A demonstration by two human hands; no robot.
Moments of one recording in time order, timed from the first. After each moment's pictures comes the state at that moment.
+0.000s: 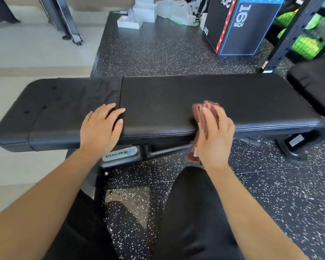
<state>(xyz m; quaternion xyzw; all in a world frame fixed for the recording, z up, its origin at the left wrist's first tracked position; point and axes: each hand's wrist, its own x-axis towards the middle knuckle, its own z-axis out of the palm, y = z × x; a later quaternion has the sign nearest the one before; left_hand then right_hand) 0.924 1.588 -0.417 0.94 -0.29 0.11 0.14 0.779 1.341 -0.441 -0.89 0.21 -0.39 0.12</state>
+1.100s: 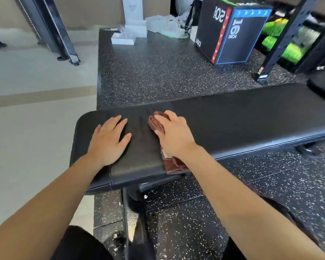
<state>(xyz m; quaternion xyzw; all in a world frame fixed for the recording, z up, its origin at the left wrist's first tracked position) 1.087 1.717 -0.411 0.93 -0.35 -0.01 0.13 0.972 1.540 -0.380 -0.97 0.16 -0.08 0.18</state>
